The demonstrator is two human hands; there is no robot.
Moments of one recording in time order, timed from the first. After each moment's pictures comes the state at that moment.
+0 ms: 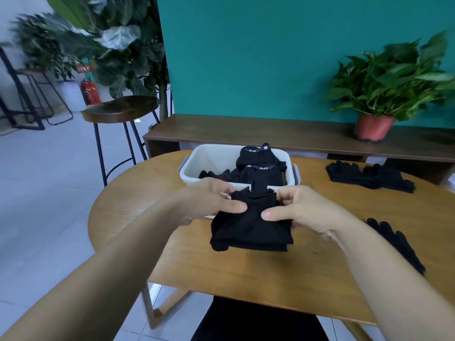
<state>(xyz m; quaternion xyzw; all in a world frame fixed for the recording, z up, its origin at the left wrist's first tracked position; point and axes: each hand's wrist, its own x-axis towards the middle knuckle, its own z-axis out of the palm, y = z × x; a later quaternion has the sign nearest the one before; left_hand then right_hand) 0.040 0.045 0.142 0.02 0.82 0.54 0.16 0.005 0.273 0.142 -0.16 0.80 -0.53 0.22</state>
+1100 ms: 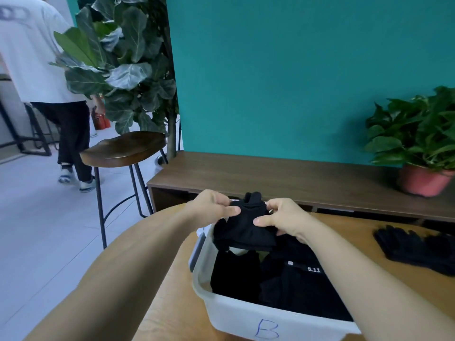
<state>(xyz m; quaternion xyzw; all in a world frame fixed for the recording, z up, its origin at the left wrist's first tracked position) -0.166 -0.066 0.175 -0.08 0.87 0.49 0.02 -0.215 0.130 0.164 -0.13 0.83 -0.51 0.18</state>
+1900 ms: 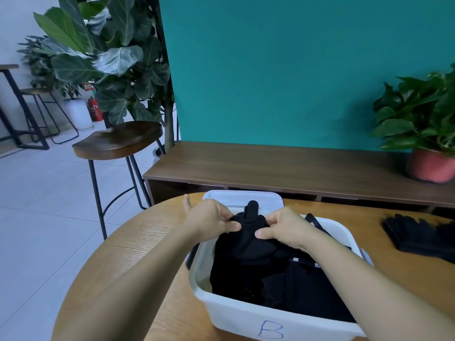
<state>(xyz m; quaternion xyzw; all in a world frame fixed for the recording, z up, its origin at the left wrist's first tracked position) -0.183 -0.069 0.120 -0.05 0.97 0.23 0.00 -0.232 0.135 0.113 -0.14 0.89 -0.38 0.21</state>
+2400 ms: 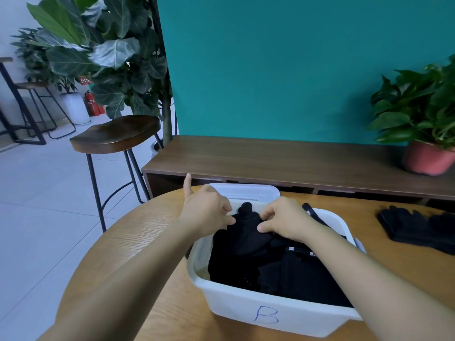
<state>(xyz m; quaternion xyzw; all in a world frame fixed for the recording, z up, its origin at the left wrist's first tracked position) -0.176 -0.065 0.120 0.01 0.99 0.07 -0.09 -0.226 0.137 0.119 -0.18 0.94 -0.27 0.12</state>
